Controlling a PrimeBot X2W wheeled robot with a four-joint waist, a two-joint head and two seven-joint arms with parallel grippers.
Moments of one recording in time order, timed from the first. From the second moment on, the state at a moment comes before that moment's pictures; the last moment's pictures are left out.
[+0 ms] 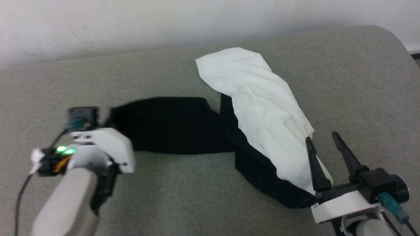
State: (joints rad) left arm -0.38 0.39 -0.36 0.17 -0.46 0.29 0.29; right arm -0.01 -0.05 0.06 0.06 0.08 0.13 -0.26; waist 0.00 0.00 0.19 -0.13
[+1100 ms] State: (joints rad) left arm -0.18 0.34 -0.25 0.09 -0.43 0.26 -0.25; right arm 0.03 -0.08 -0.02 0.09 0.06 0.13 -0.16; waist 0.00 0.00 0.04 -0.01
